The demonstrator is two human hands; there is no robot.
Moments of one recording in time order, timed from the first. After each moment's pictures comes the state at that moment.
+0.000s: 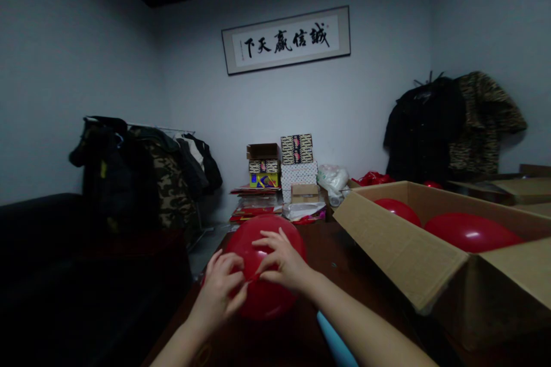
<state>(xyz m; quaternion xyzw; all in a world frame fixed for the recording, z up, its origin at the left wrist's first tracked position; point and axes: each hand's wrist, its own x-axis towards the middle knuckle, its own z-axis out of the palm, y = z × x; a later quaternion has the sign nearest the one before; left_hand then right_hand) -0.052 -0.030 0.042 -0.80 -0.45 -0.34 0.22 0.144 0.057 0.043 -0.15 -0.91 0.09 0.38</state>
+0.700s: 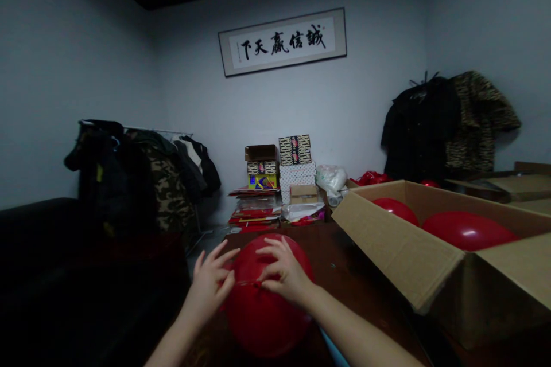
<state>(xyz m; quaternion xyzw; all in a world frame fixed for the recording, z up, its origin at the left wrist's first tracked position) -0.064 -0.022 0.049 -0.77 -0.52 -0.30 0.23 0.144 0.057 0.015 -0.17 -0.88 0.09 0.43</state>
